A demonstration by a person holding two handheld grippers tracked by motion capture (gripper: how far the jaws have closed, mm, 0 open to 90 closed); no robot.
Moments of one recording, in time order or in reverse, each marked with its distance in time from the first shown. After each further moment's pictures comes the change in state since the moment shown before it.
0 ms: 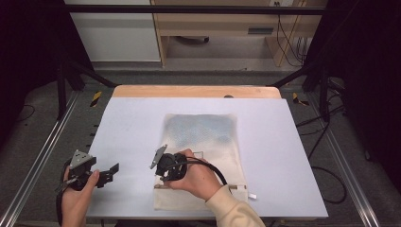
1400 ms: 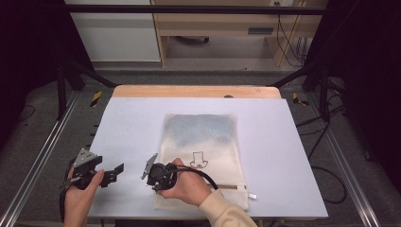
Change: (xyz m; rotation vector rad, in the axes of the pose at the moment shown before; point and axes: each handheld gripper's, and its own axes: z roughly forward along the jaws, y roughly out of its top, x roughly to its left) left arm -0.010 0.007 0.003 0.015 -0.079 0.020; right arm 0.022 0.006 0.033 0.007 0.123 -0.012
